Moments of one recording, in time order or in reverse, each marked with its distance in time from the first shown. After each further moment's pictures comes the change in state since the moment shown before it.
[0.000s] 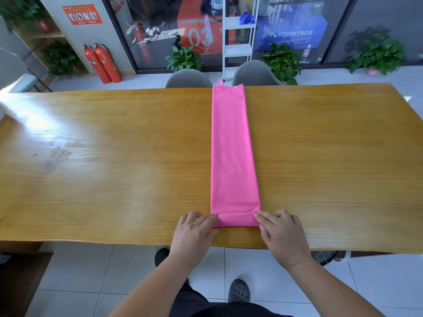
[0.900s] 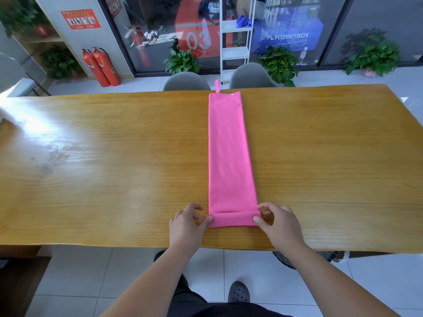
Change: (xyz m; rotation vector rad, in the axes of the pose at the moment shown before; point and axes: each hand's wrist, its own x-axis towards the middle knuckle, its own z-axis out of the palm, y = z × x) left_hand 0.028 -0.001 -0.010 -0.443 -0.070 -0.663; right_hand 0.034 0.002 -0.018 0.483 -0.256 0.572
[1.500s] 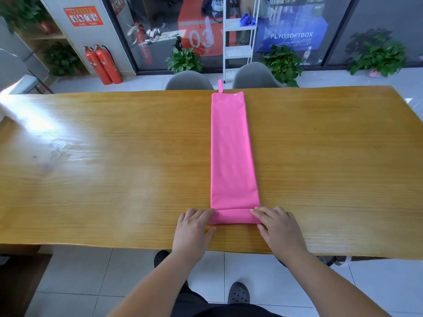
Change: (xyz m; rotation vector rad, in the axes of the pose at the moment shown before) left_hand -0.006 -0.004 0.008 0.366 -0.014 0.409; right_hand 0.005 0.016 0.018 -0.452 0.107 -0.441
